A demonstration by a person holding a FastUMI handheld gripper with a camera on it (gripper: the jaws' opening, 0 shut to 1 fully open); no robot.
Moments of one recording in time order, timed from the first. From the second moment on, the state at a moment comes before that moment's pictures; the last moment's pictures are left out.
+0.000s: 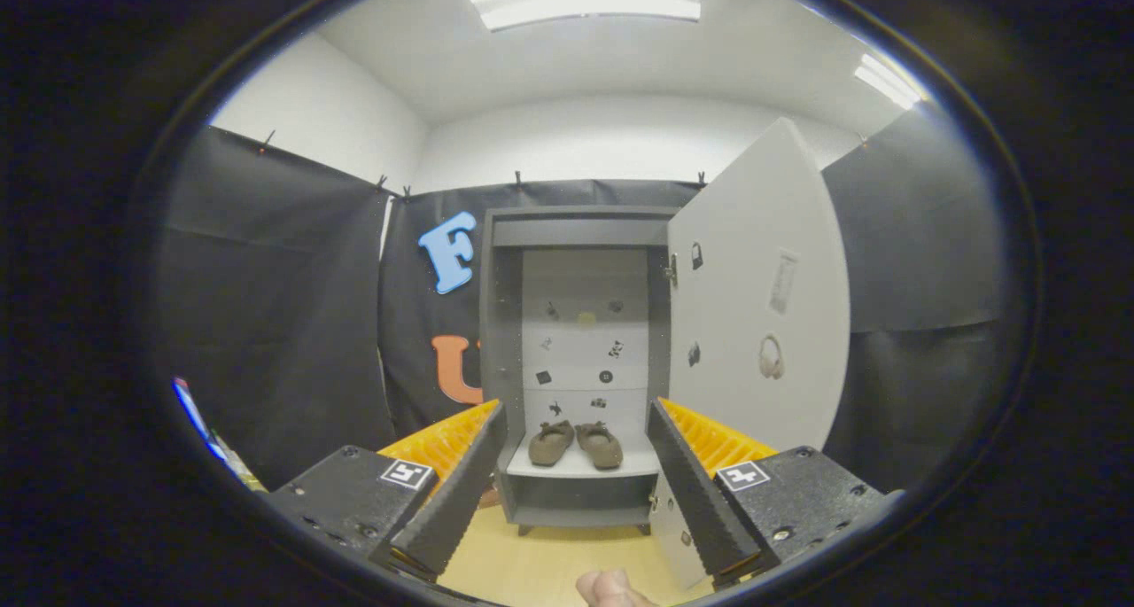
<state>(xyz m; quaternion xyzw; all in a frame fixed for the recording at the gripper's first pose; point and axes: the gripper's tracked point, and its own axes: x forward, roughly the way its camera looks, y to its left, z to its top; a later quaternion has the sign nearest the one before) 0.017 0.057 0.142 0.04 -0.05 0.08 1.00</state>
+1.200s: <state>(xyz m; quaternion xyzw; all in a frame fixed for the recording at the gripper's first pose) 0.038 -0.245 0.056 -0.03 -0.05 -0.03 1.00</state>
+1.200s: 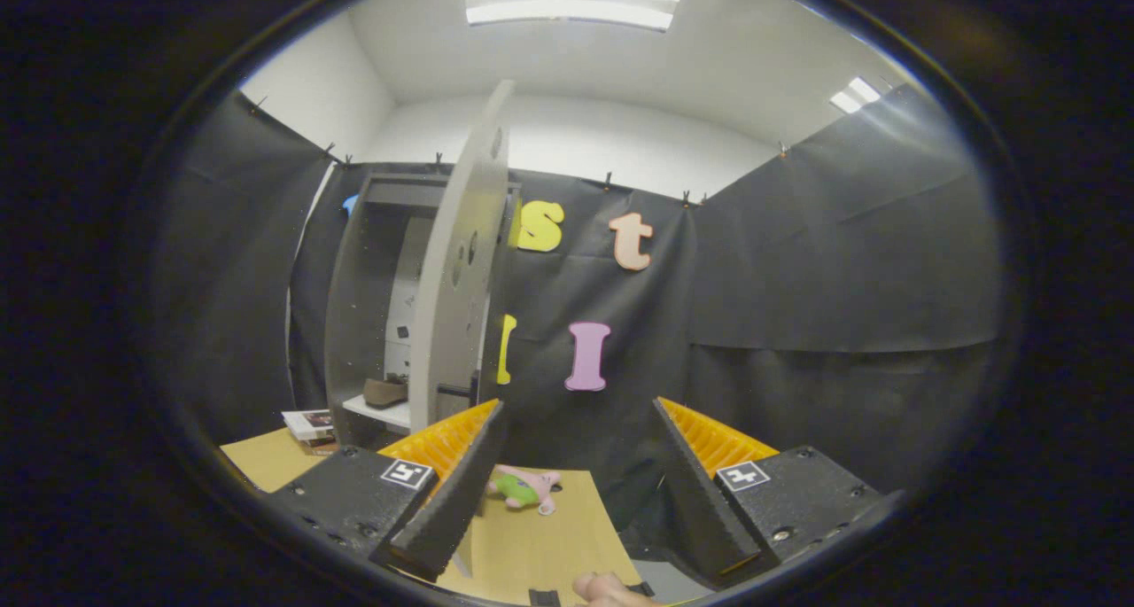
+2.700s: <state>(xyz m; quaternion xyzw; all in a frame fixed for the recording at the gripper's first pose) 0.128 -0.166 0.002 -0.03 0.03 0.06 1.00</state>
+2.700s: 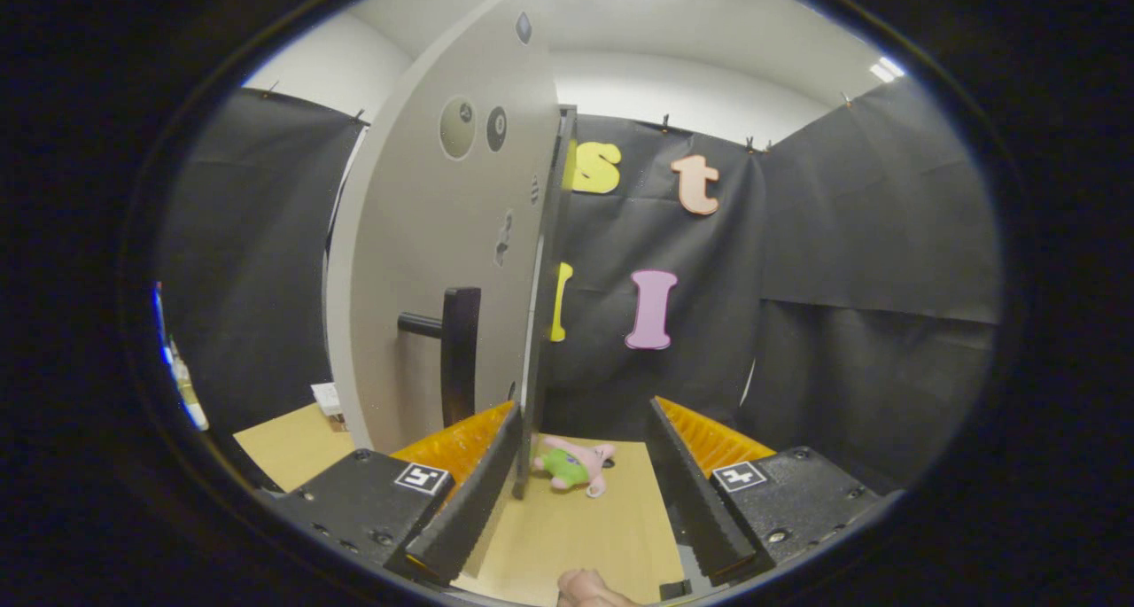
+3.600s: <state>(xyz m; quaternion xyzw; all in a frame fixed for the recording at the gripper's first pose) 0.162 0.041 -0.011 -0.06 0.04 0.05 1.00</state>
